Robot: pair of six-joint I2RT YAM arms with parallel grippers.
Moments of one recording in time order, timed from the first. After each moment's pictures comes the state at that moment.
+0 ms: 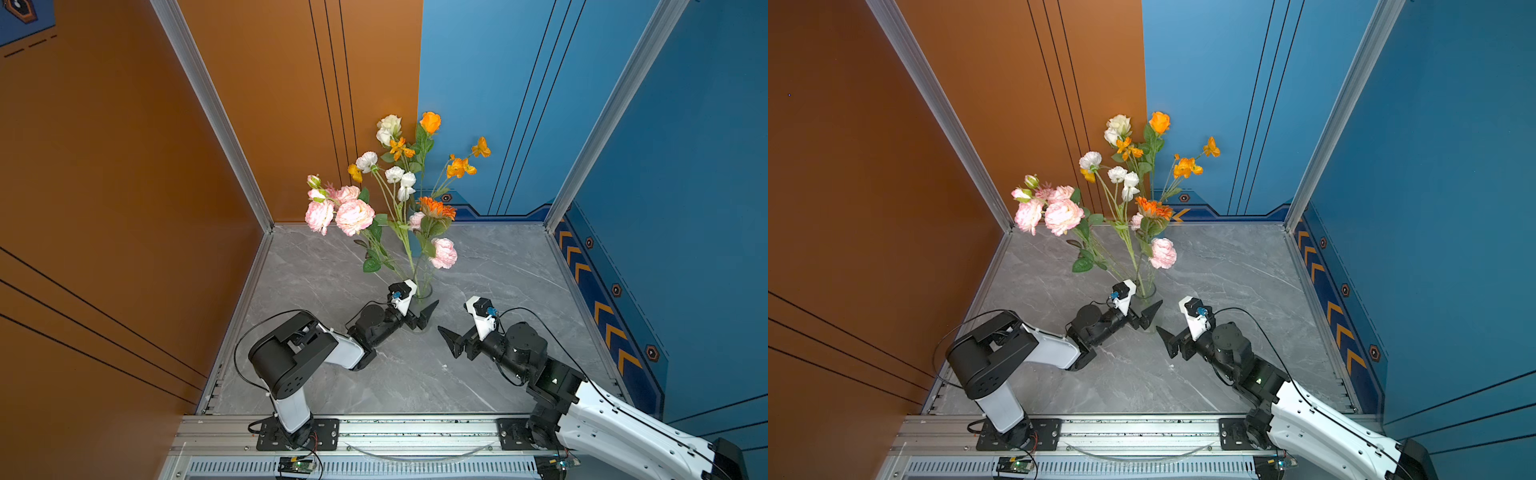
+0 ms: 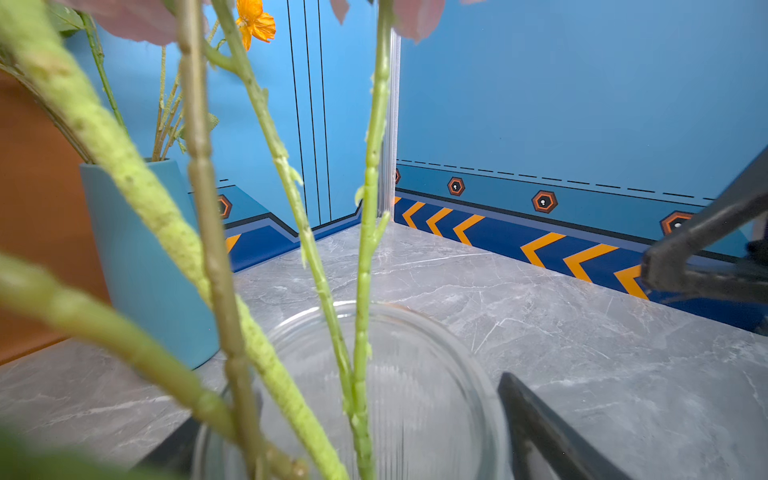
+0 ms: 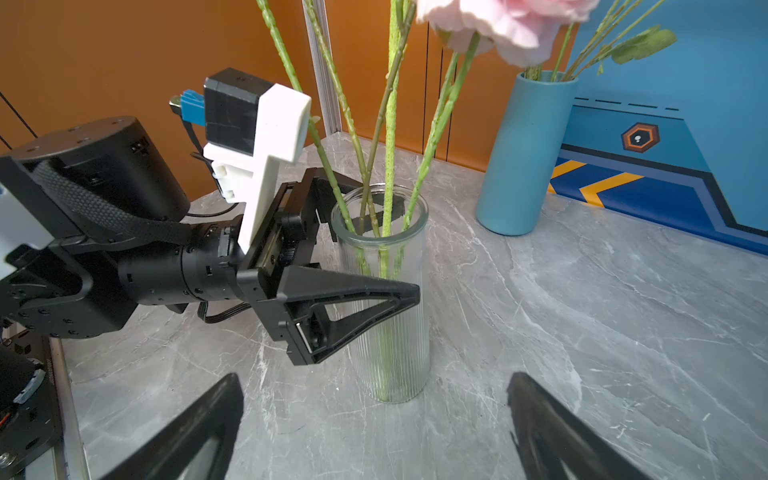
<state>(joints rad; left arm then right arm) -0.76 1.75 0.55 1.29 0.08 -0.04 0.83 0.68 0.42 0.04 0.09 0.10</state>
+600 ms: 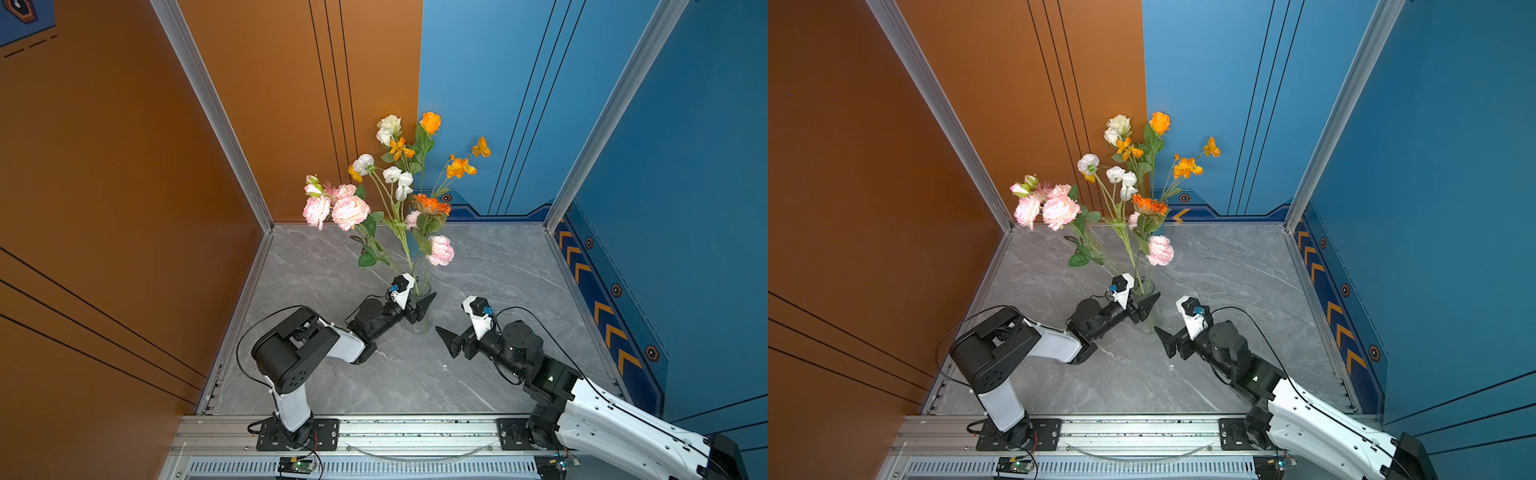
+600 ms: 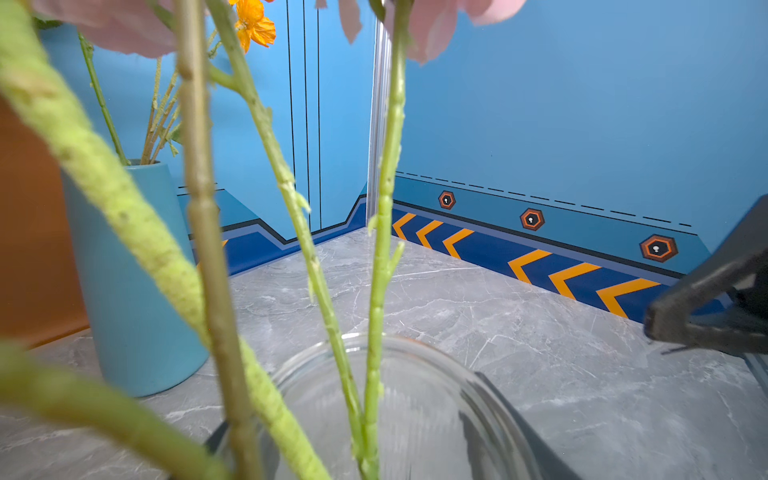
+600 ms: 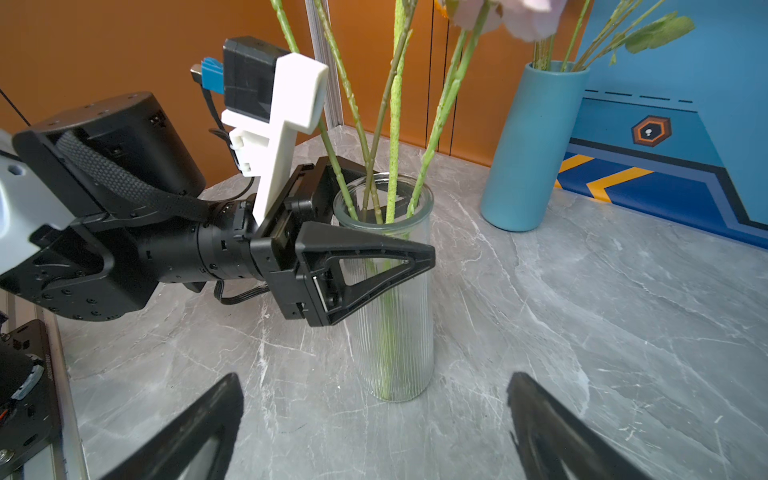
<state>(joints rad) -0.72 1.78 0.59 1.30 0.17 -0.10 0.83 0.73 0.43 0.06 0.08 0.10</state>
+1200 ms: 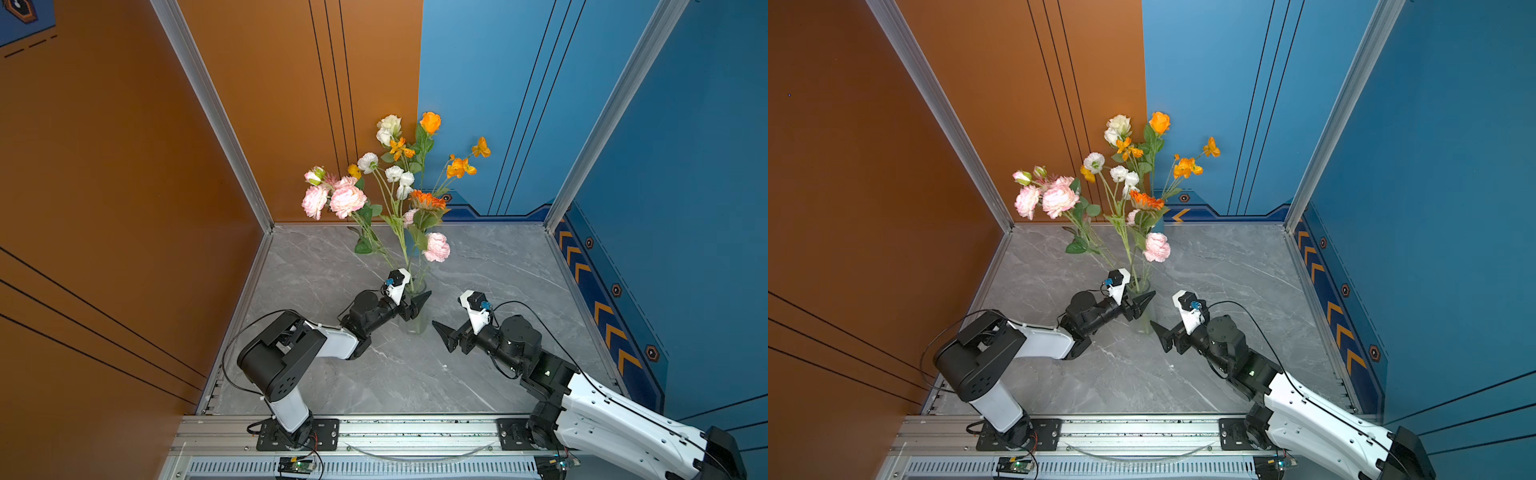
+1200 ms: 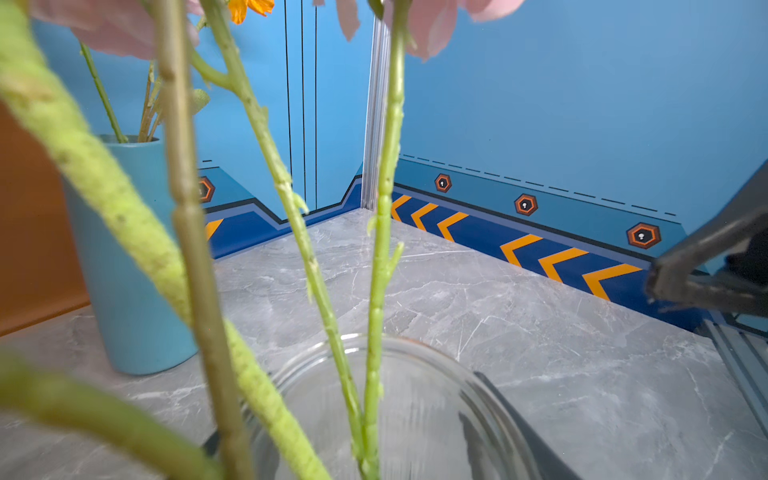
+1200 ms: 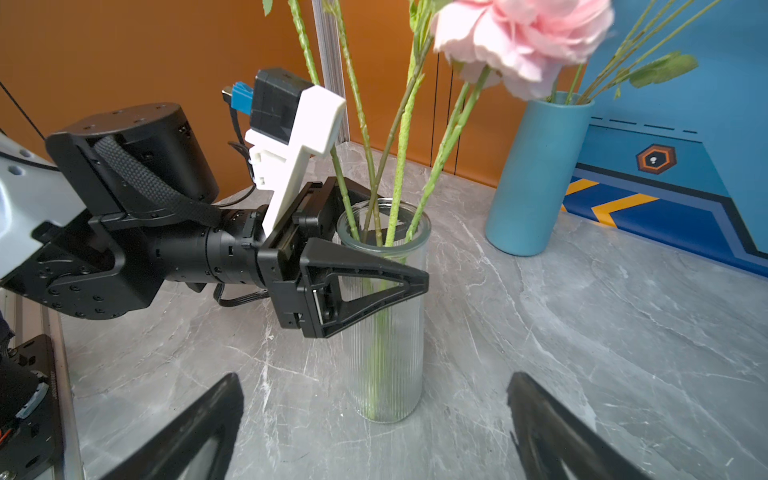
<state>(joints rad) -0.66 1.67 0.59 1.12 0.25 -0.11 0.81 0.77 0.48 0.09 0.06 0.08</state>
